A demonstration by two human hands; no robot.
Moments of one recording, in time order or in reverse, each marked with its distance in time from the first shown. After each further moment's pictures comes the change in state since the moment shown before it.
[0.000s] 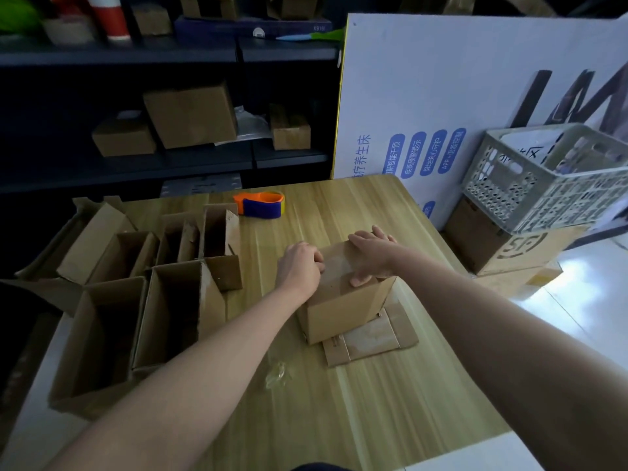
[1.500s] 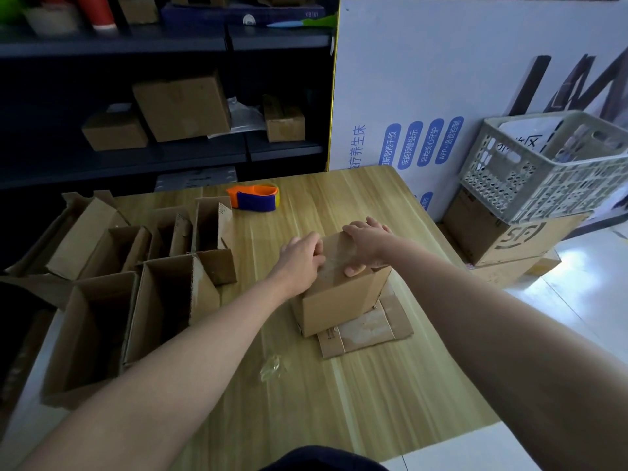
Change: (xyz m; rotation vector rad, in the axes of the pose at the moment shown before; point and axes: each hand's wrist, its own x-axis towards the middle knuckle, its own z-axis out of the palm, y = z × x) left_hand 0.003 -0.005 0.003 -0.095 -0.199 0.116; right_hand -0.001 -0.005 -0.007 -0.045 -0.016 0.045
